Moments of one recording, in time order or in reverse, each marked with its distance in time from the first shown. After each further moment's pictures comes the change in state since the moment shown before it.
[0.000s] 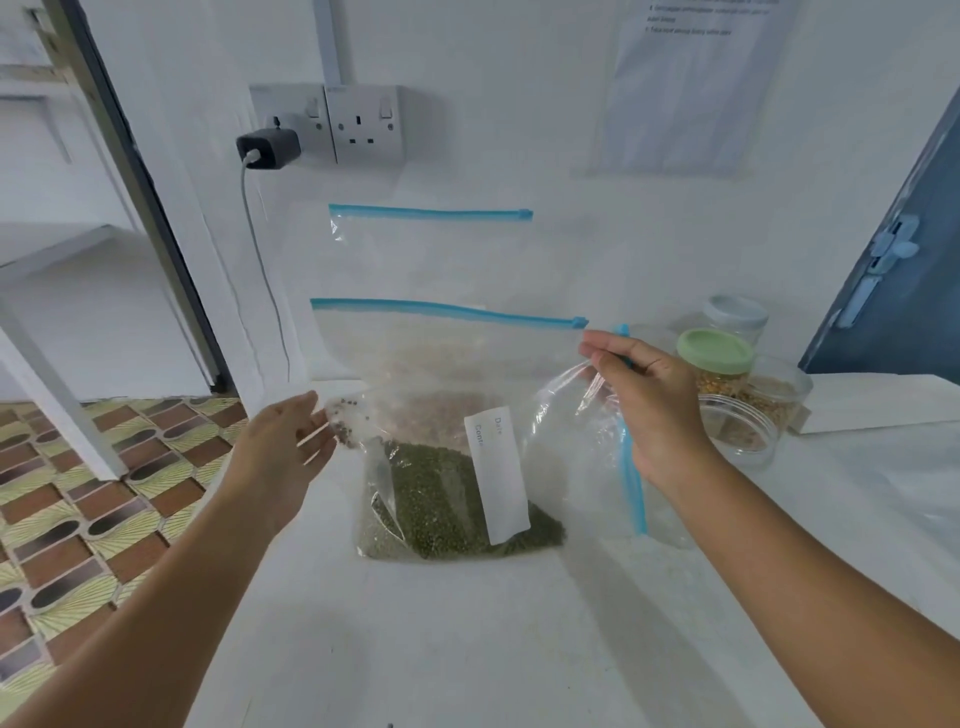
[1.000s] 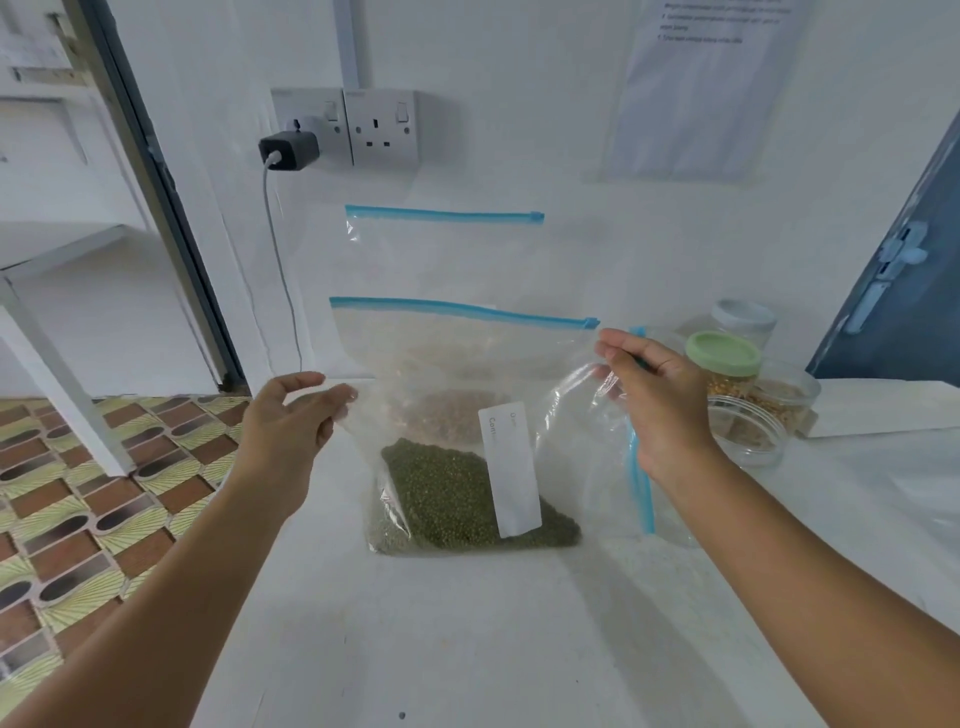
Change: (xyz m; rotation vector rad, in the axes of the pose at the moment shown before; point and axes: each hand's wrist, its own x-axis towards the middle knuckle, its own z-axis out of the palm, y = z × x) left_hand -0.020 0.012 0.004 0.153 -0.060 0.245; right_hand 0.001 0.003 0.004 0.025 0.069 0.000
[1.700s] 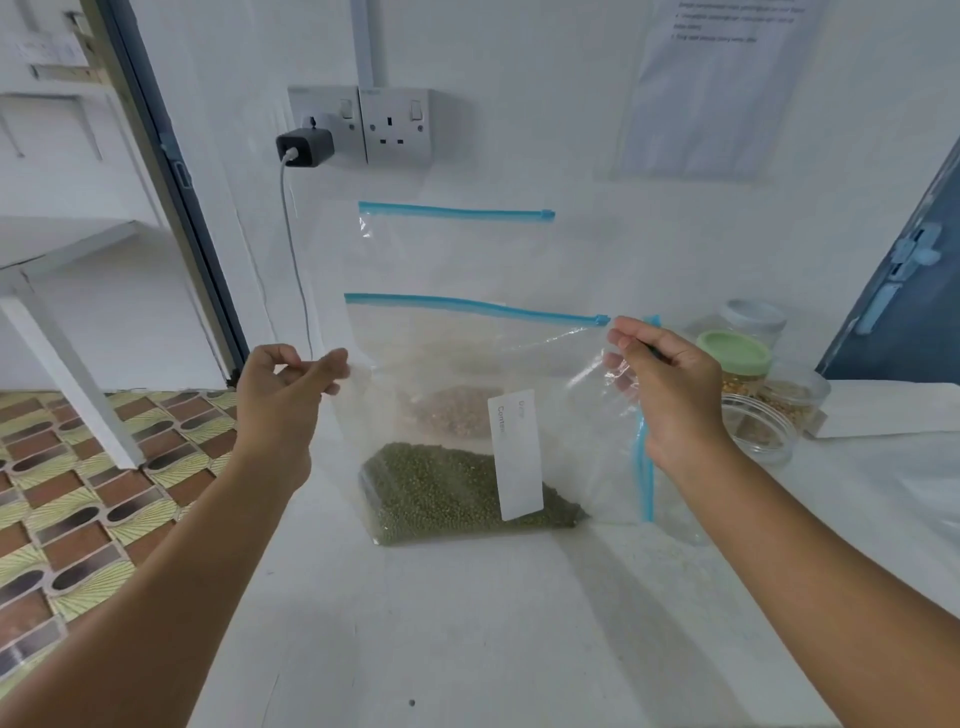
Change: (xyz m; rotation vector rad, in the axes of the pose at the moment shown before) left_hand -0.001 0.021 -0.002 0.026 0.074 0.172; right_hand 0.001 -0.004 0.005 0.068 0.039 0.001
